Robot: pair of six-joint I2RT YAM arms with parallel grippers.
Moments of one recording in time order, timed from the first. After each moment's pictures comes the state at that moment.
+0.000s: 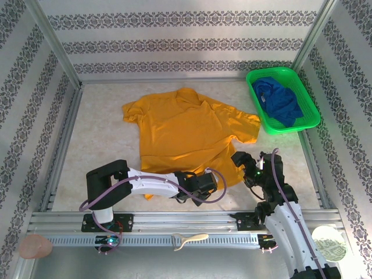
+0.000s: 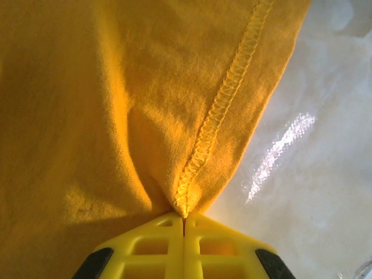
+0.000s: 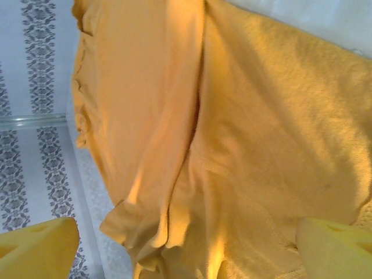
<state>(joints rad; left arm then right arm) -1.25 1.81 1.04 -0.38 -0.13 -0.40 0.09 0.45 0.27 -0.47 -0.45 1.11</state>
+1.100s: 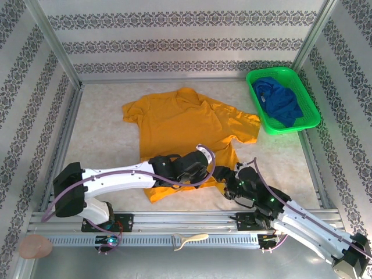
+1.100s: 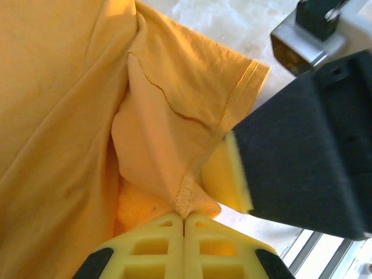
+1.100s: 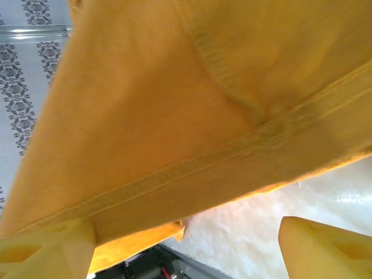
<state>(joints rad) -1.17 1.49 1.12 -0.48 -0.18 -0.39 0.81 0.44 0.17 -0.28 -0.13 1.55</state>
